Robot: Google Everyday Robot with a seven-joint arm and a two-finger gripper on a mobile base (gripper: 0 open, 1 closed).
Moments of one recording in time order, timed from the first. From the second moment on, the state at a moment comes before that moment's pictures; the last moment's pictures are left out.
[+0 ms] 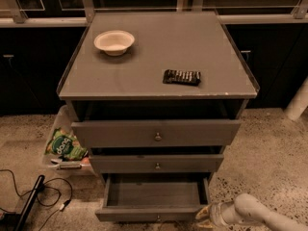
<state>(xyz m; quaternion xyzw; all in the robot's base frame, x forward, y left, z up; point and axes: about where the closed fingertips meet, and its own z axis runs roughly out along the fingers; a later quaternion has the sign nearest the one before) 0.428 -0.238 0.212 -0.70 0.64 0.14 0.29</state>
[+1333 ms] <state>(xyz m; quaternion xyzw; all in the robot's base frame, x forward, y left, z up) 0.465 -0.215 0.171 -0.71 0.63 0.14 0.26</state>
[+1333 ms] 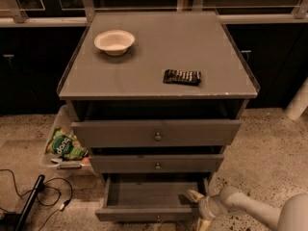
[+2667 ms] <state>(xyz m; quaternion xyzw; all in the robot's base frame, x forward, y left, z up) 0.466 -0.214 0.171 -0.71 0.63 0.14 0.26</state>
